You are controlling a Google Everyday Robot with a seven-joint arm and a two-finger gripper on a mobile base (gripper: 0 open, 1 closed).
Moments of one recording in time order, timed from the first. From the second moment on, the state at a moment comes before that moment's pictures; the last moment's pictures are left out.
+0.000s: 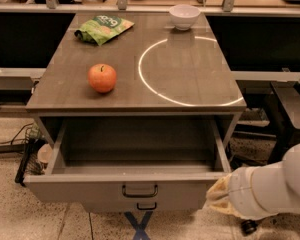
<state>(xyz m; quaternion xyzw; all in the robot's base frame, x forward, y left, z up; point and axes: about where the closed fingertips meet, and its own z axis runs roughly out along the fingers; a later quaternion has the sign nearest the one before) 0.347 -0.161 0.705 -0.71 0.66 0.05 0.24</state>
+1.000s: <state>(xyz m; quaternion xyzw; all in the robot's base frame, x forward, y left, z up) 0.374 -0.127 0.654 -0.72 0.66 0.04 0.22</state>
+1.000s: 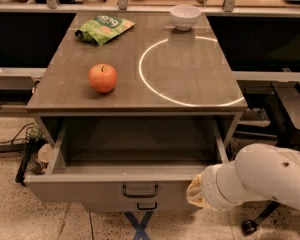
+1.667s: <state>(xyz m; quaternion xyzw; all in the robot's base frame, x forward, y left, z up) 0.404 -0.117 0.630 -0.71 0.67 0.04 0.22</state>
